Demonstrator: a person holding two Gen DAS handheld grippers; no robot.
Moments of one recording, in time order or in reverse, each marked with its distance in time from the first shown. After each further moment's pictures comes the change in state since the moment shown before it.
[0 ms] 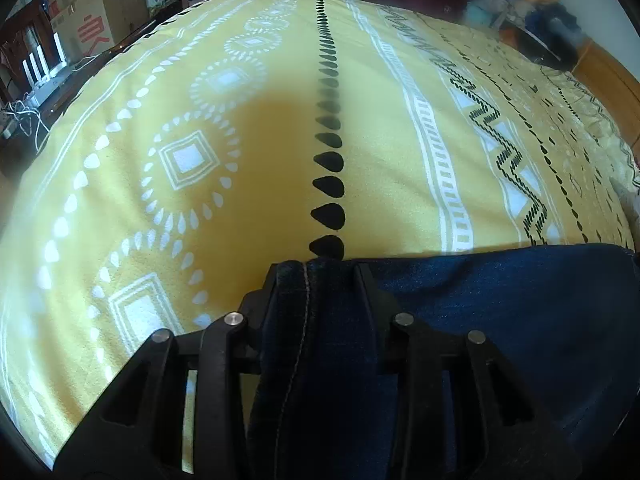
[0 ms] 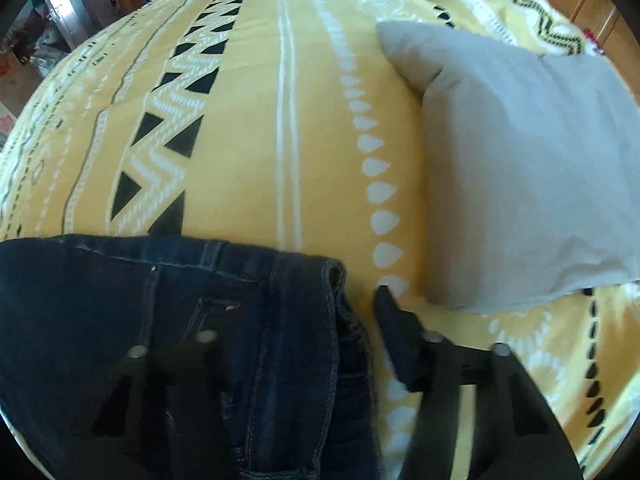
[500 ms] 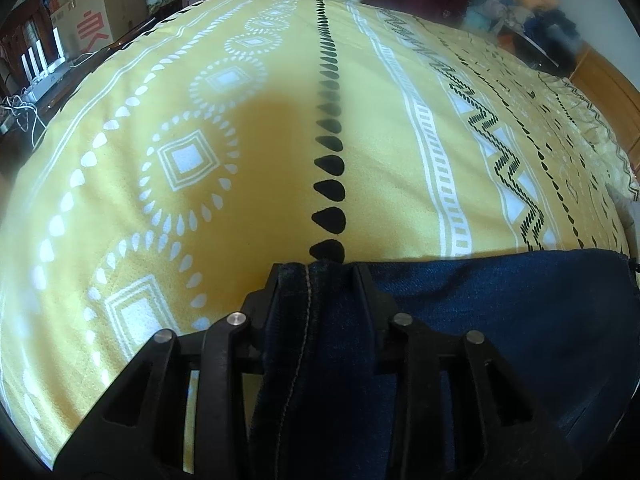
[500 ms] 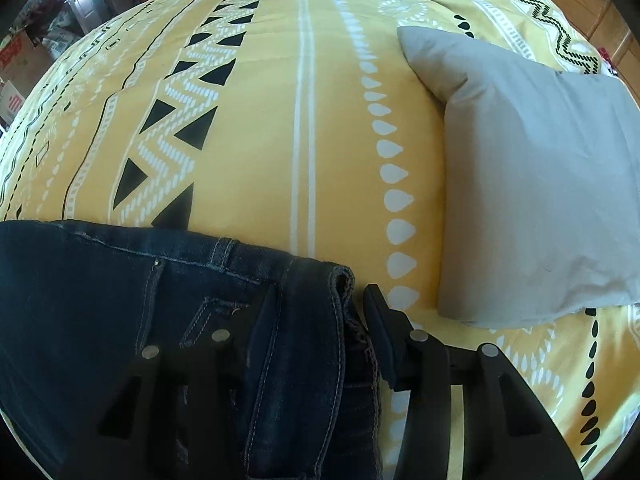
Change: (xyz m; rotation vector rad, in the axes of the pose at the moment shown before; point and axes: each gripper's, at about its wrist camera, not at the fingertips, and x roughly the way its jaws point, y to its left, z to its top) left arm 0.000 0.006 -0.001 -0.021 -0.013 -0.024; right arm 0.006 0.010 0.005 -0.066 0.003 -0.024
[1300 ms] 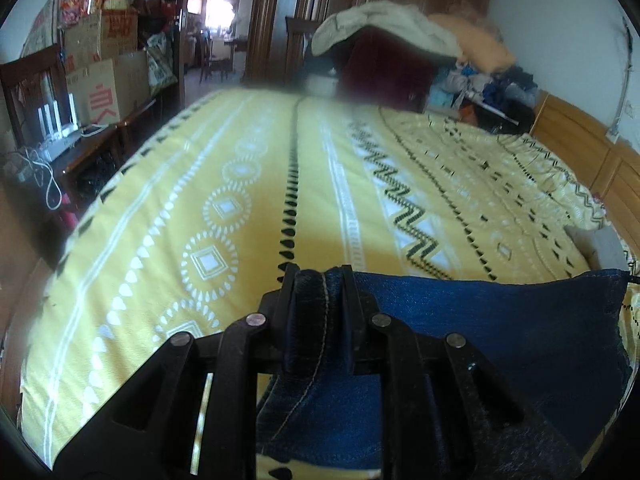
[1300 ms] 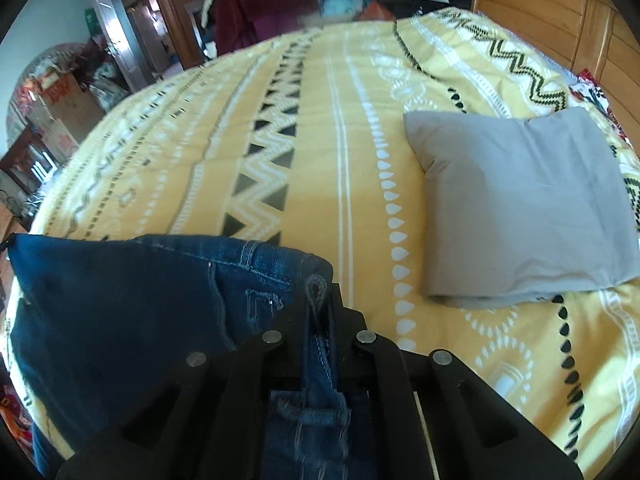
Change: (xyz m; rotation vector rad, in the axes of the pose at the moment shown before) left arm -0.134 -0.031 0.001 0.034 -0.339 -0.051; right arm -0.138 0.001 -0.048 0.015 -0.269 0.162
